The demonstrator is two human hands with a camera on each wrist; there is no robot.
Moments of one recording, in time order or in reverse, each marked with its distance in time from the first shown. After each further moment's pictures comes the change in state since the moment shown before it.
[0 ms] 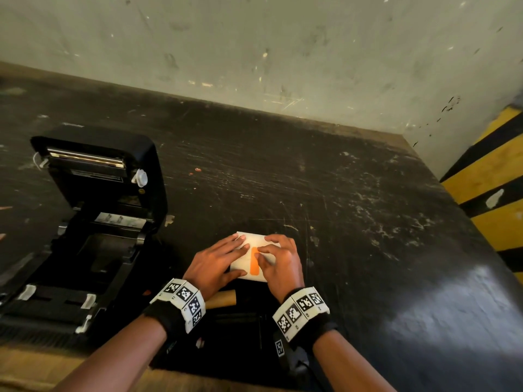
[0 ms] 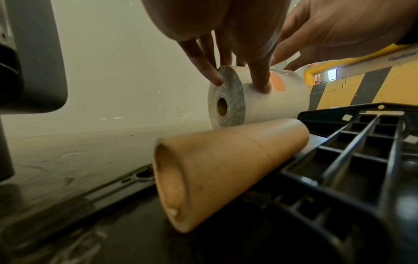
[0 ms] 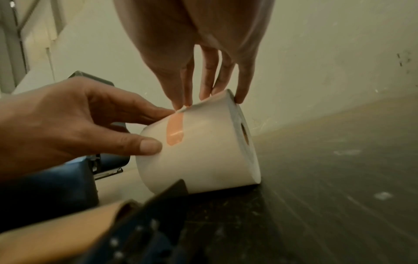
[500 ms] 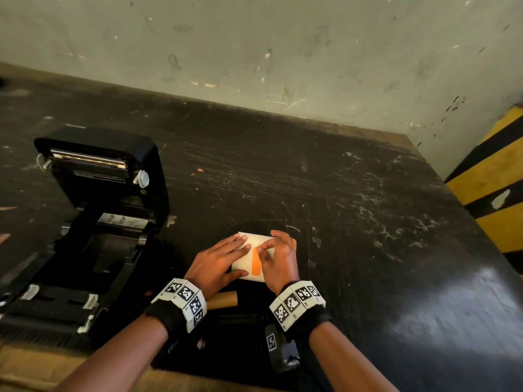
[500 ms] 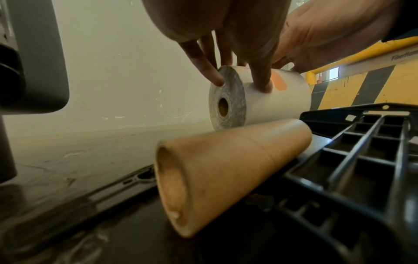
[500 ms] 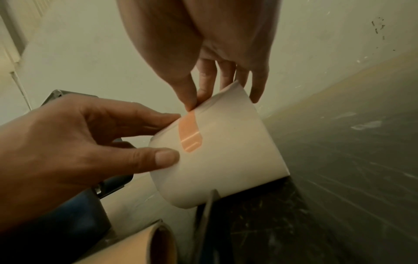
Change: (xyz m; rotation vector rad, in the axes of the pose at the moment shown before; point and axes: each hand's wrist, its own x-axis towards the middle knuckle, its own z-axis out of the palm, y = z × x) left_hand 0.001 -0.002 0.002 0.001 -0.008 -0.006; right_hand 0.014 -0.004 0.010 0.100 -0.014 0.174
